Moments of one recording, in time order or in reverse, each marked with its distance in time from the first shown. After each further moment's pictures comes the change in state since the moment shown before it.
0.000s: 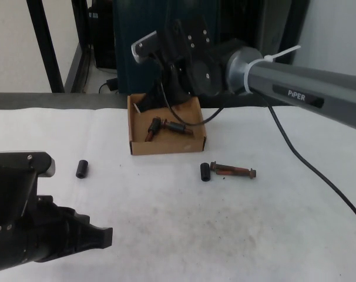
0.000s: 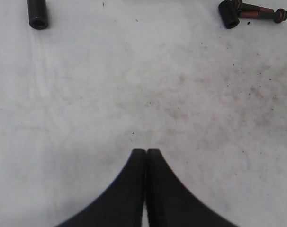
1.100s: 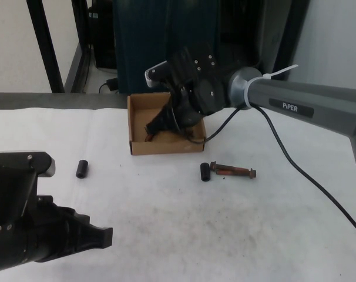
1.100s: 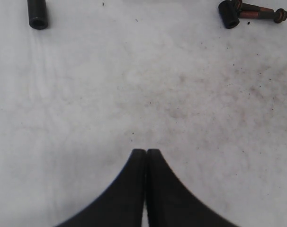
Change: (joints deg) left arm 0.0 0.0 0.0 0.0 0.0 0.0; right arm -1.6 3.4 0.9 3.0 -6.3 3.1
